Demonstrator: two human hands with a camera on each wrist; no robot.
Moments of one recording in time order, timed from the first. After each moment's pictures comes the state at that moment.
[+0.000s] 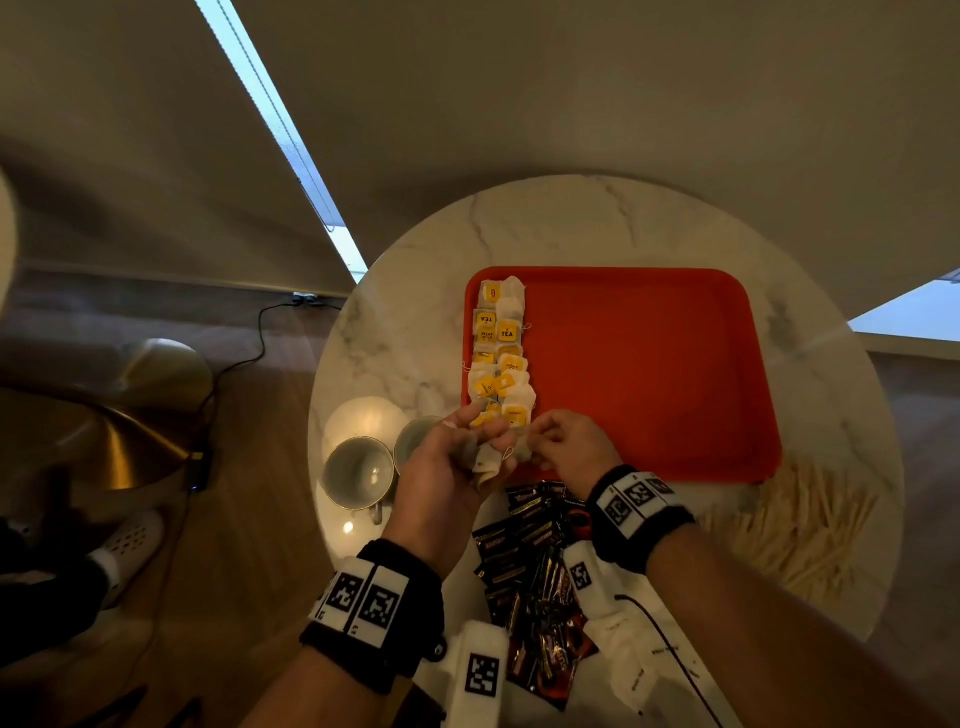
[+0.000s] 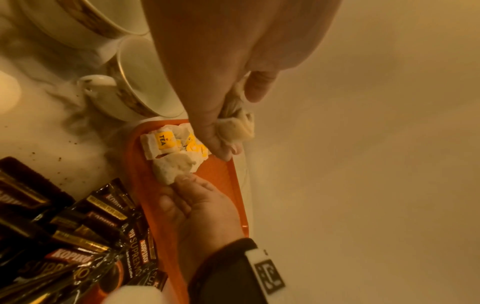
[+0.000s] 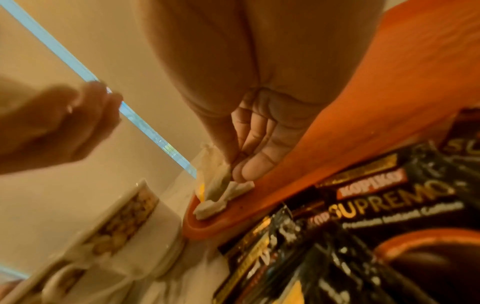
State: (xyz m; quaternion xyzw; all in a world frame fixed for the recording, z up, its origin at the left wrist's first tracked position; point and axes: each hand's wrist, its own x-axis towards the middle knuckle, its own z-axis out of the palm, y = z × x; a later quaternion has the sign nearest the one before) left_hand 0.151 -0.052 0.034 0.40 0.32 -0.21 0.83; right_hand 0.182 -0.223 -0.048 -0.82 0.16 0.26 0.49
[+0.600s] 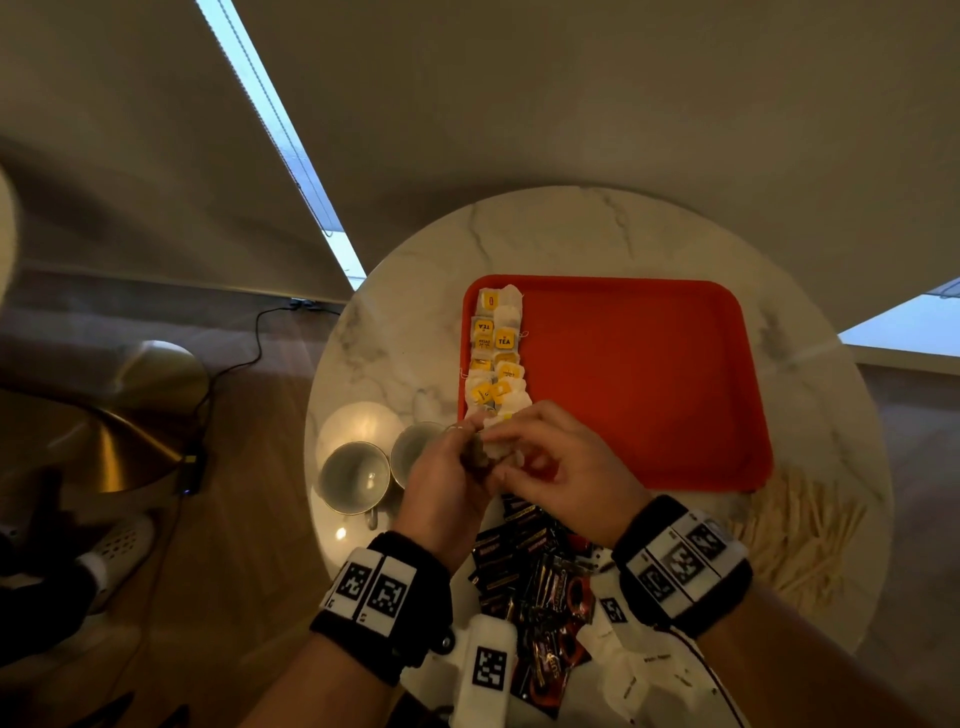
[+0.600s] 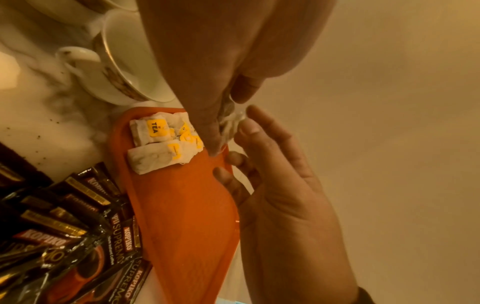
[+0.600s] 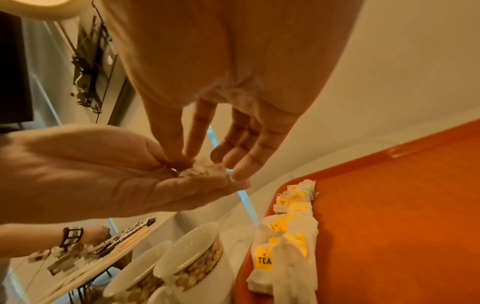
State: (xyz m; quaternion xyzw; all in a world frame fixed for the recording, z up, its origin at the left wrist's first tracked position) left_hand 0.154 -0.060 0.035 0.42 0.30 -0.23 0.83; right_hand 0.160 -0.221 0.036 -0.84 -0.14 0.17 0.50
